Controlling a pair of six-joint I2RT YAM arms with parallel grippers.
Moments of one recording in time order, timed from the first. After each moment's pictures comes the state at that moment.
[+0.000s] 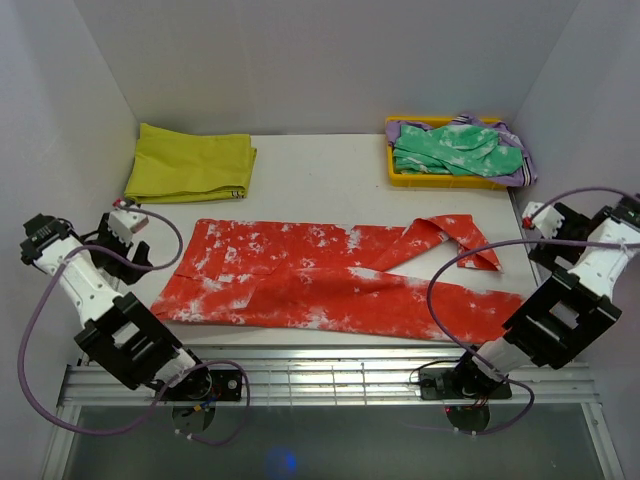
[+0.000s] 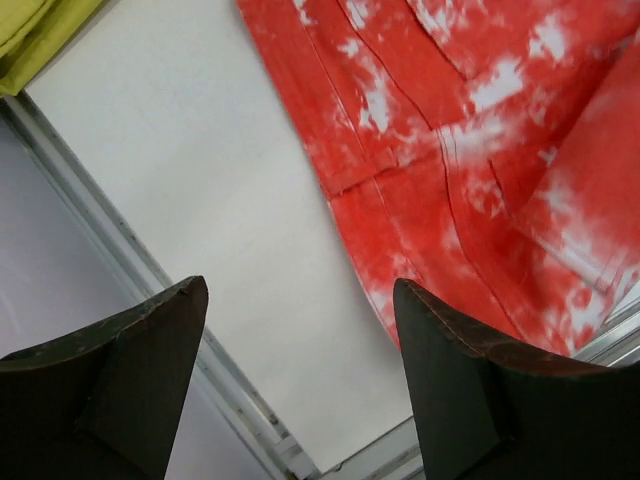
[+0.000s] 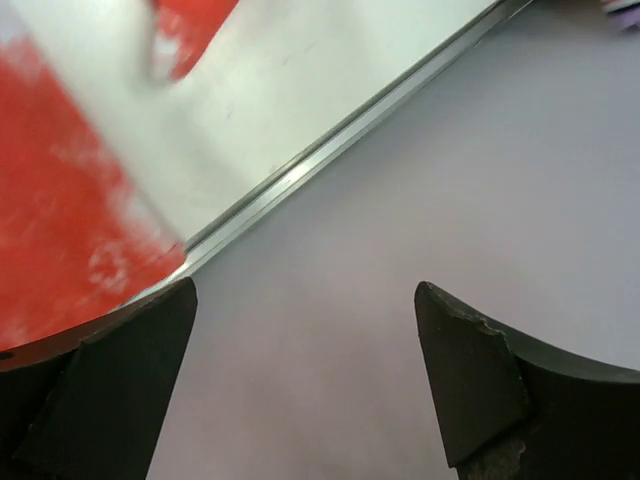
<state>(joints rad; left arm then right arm) 0.84 1.32 1.21 -1.26 0.77 1.55 -0.84 1.43 1.23 -1.06 -0.50 -1.90</state>
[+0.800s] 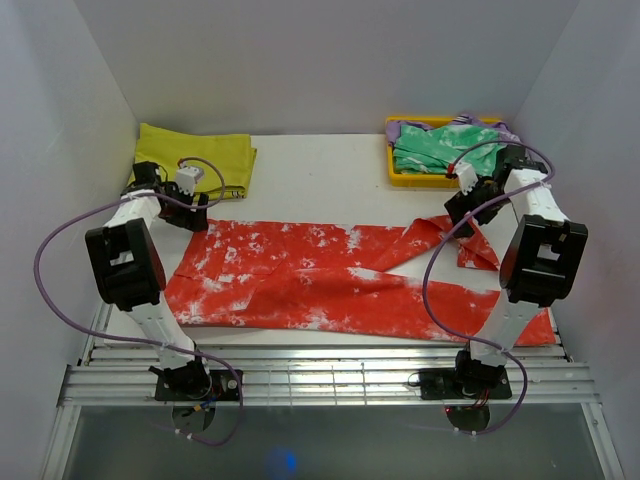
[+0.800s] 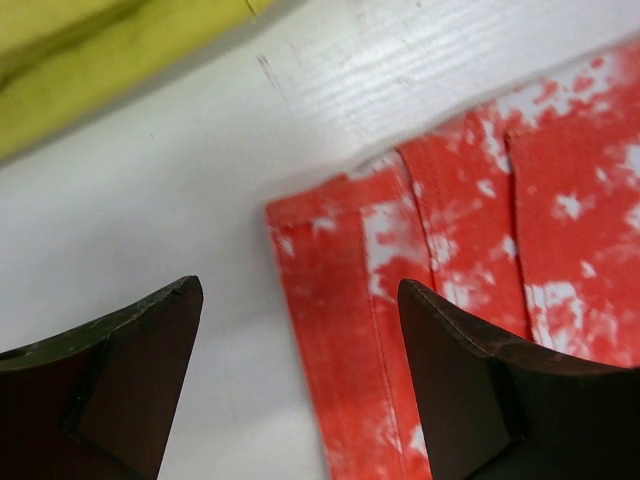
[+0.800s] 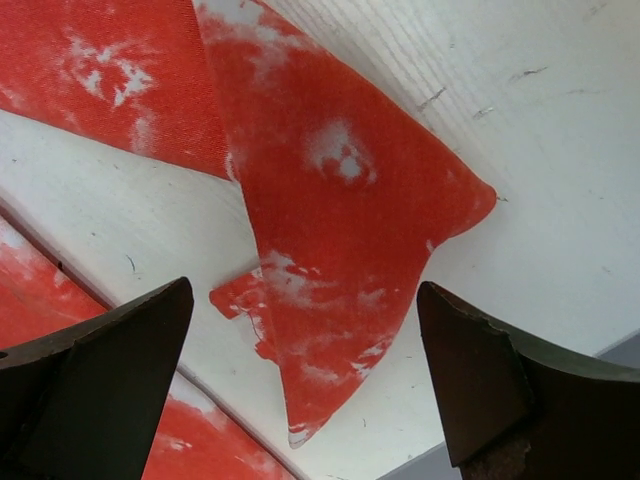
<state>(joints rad) 0.27 1.85 1.31 -0.54 0.45 0.60 -0.19 1.86 1.50 -0.97 -0.41 -0.95</state>
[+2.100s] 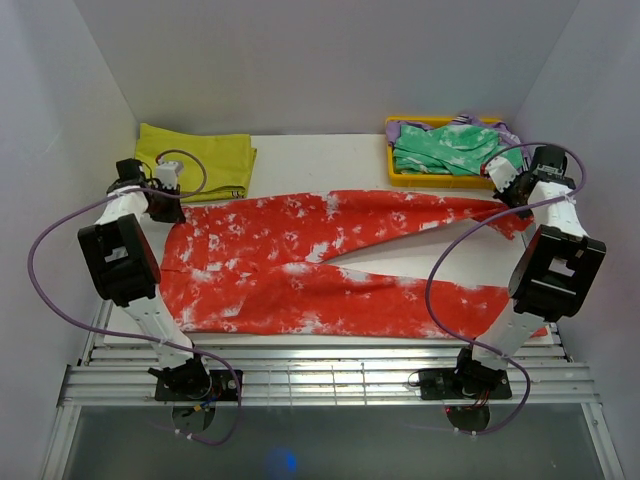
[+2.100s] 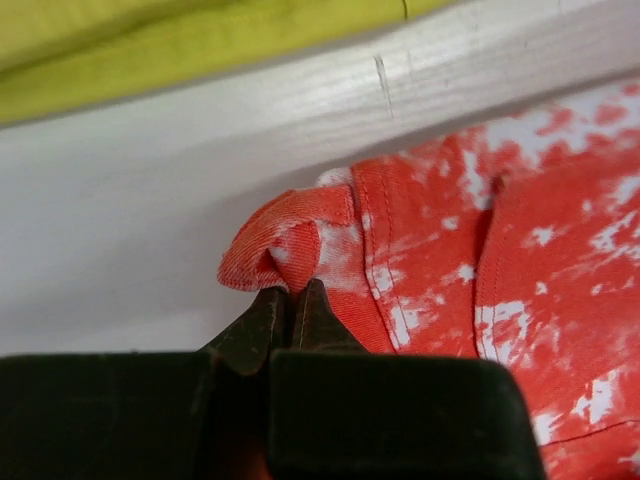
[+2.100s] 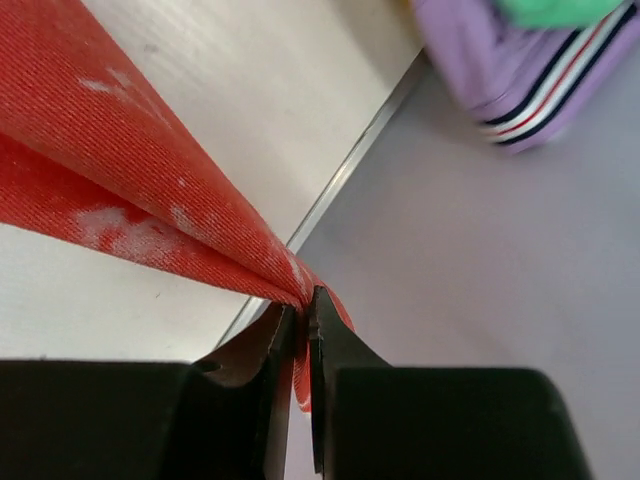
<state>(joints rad) 0.34 1.94 1.43 -0.55 0.40 0.46 -0.35 1.77 1.39 -0.61 -0.09 -1.11</state>
